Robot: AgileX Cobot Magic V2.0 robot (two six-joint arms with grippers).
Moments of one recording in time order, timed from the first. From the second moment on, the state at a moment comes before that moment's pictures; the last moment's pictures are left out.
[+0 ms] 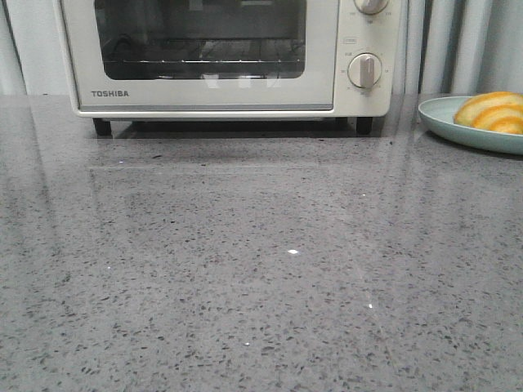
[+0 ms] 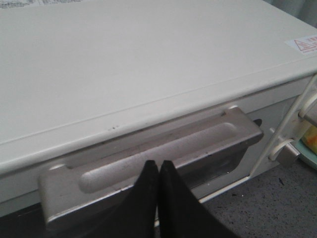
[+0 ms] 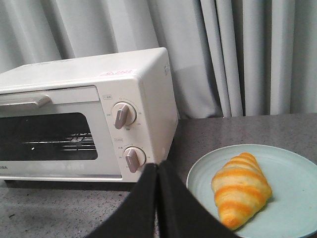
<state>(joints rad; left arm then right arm) -0.46 1.54 -1.33 -0.27 0.27 0.18 0.06 0.59 -0.47 -1.07 -0.10 1.23</state>
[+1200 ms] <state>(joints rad) -0.45 1.58 -1.35 -0.23 0.21 0.18 0.06 0.59 -0.46 -1.07 -0.13 1.23</state>
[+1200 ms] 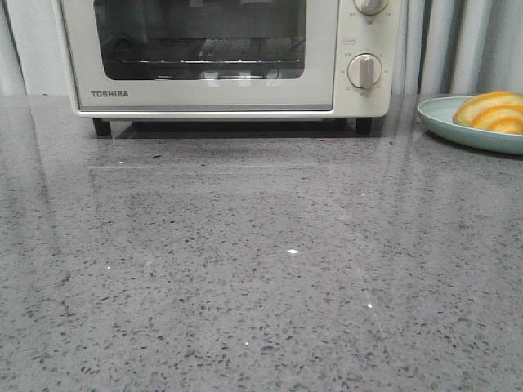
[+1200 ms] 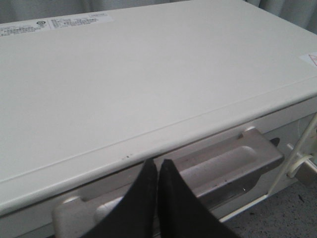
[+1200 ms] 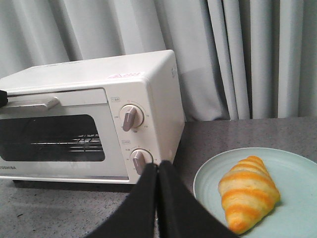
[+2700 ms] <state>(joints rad) -0.46 1.39 -0.85 -0.27 0.46 0.19 0.06 0.59 -0.46 -1.07 -0.20 1.23</state>
